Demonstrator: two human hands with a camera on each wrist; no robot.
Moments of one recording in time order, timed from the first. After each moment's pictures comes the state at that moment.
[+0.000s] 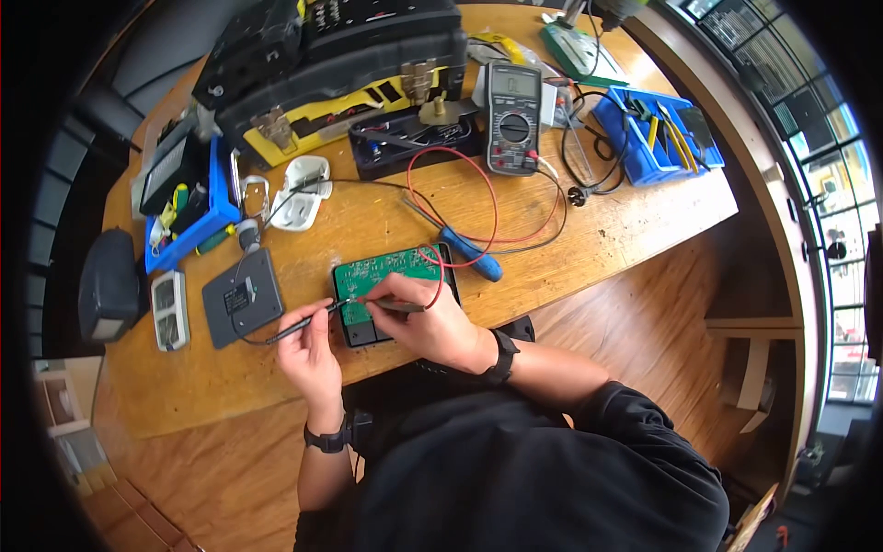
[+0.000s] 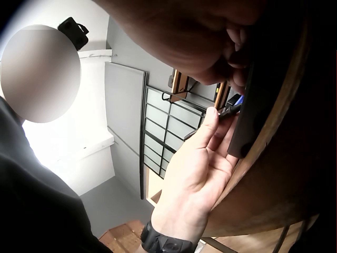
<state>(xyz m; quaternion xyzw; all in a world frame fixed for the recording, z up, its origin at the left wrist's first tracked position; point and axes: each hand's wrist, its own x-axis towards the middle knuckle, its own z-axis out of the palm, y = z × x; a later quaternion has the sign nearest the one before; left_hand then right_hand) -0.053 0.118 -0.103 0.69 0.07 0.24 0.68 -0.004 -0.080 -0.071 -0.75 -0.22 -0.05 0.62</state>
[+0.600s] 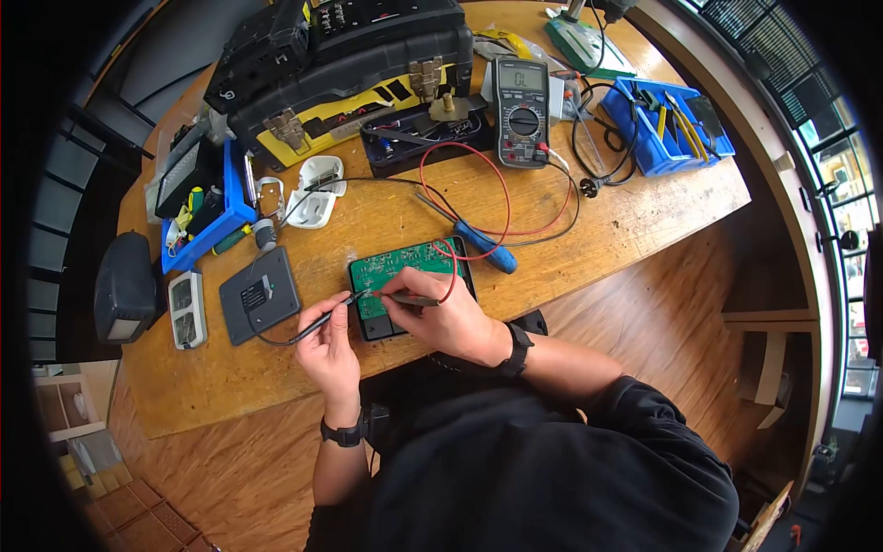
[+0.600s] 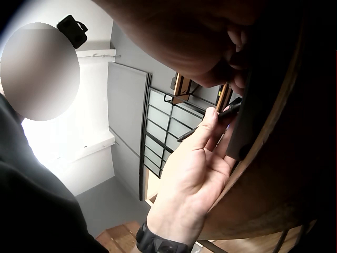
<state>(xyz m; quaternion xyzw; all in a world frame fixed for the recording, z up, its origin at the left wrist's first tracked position) -0.054 0.118 -0.100 0.71 0.05 0.23 0.67 -0.004 -0.081 -0.072 -0.76 -0.24 -0.07 0.60</state>
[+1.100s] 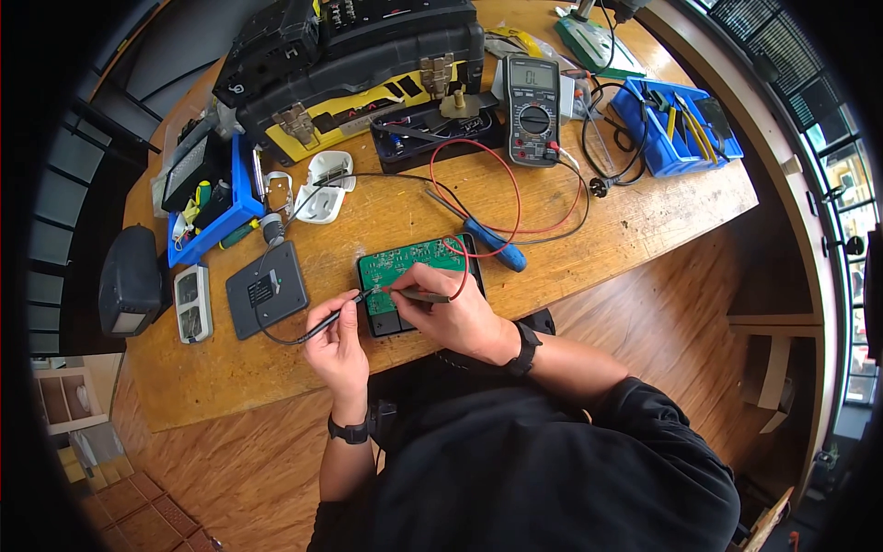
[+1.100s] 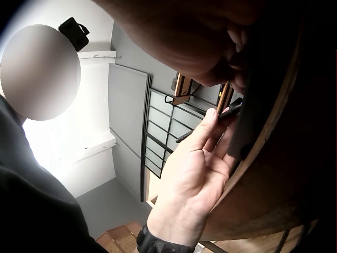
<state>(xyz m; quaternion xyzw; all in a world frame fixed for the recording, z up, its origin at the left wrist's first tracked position) -0.057 0.114 -0.099 0.70 0.04 0.24 0.67 -0.005 -0.079 -0.072 -0.76 -0.22 -0.08 0.60</state>
